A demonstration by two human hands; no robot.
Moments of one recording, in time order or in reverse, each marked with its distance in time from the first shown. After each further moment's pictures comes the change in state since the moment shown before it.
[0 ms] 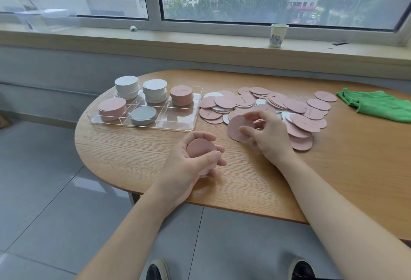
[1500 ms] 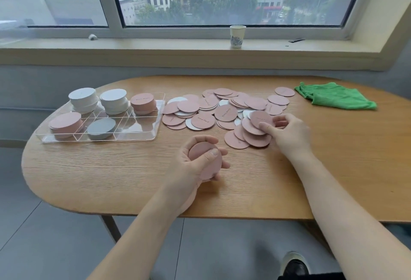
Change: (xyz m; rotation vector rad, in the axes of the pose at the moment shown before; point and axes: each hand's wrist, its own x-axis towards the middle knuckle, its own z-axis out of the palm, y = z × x) left_hand 0.019 -0.023 0.075 -0.013 -0.086 -0.032; right_hand -0.004 0.057 -0.110 -0.192 0.257 0.307
